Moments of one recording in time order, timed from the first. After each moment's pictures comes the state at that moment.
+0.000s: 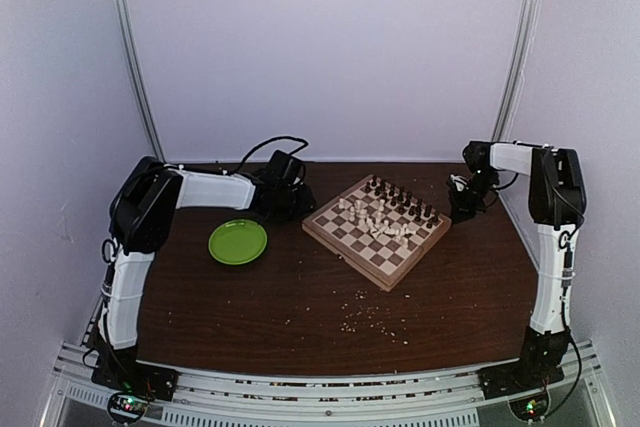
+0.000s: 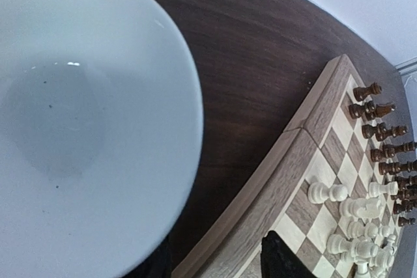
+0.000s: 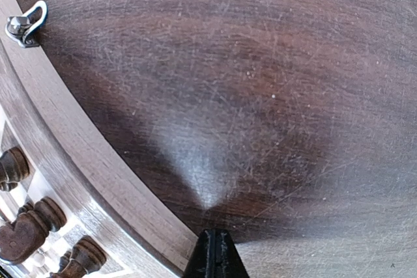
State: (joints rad) left arm -0.66 2.25 1.63 -0.12 -0.07 -0.76; right arm 0.02 2.24 1.77 -0.95 -0.25 -0.01
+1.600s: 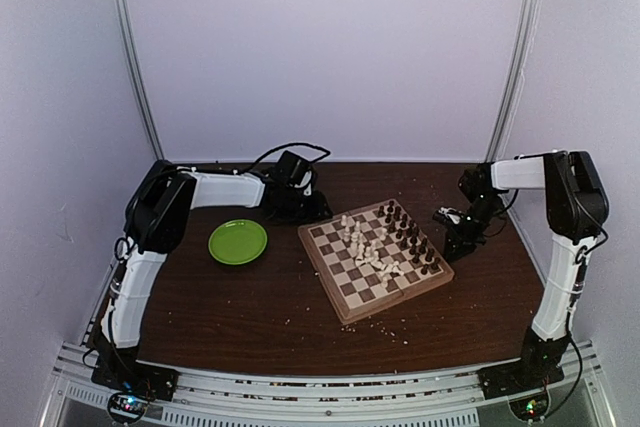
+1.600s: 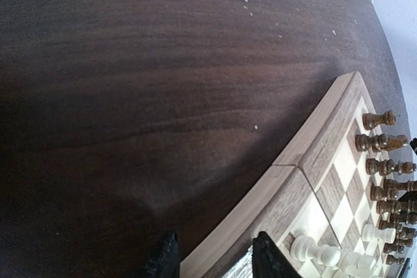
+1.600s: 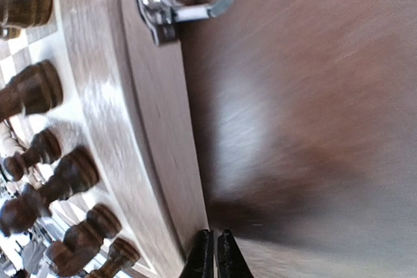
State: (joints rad) left arm -0.66 2.37 1.79 -0.22 0.23 -0.58; right arm 0.11 1.99 1.33 -1.01 -0.43 -0.19
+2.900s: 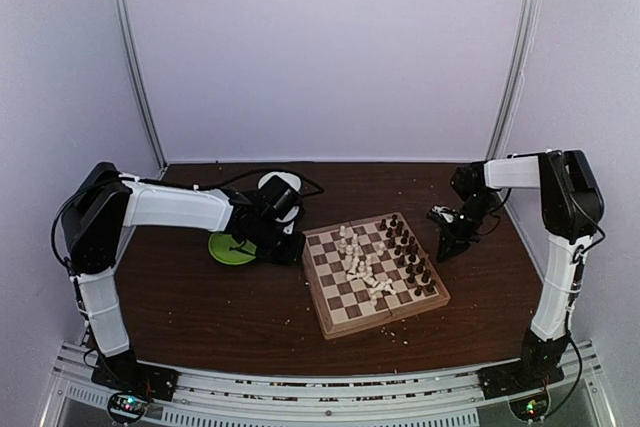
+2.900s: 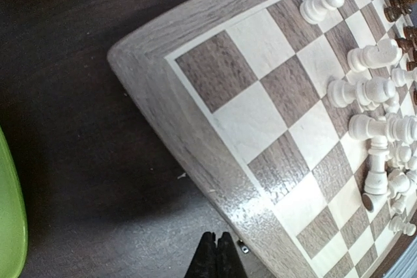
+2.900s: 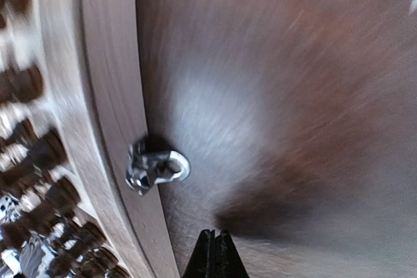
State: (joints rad) left arm -0.81 1.90 1.27 -0.42 0.08 -0.52; right arm 0.15 2.01 1.38 -1.01 -0.40 -0.15
